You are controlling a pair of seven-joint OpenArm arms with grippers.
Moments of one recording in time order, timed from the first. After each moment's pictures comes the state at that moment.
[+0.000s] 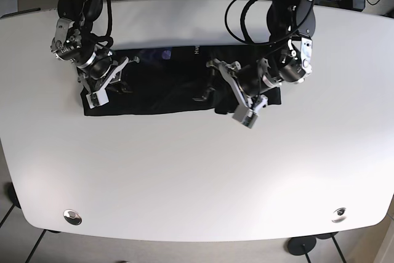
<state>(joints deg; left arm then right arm) 1.3 -4.2 0.1 105.0 -36.0 -23.2 53.9 -7.8 6.1 19.0 99.9 28.0 33.6 -49.8</state>
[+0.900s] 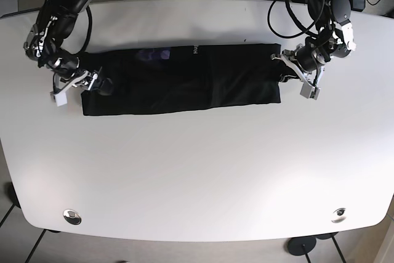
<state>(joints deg) 7.6 -11.3 -18.7 87.5 -36.3 -31.0 52.3 2.9 8.3 39.9 75.9 44.6 34.1 -67.8</state>
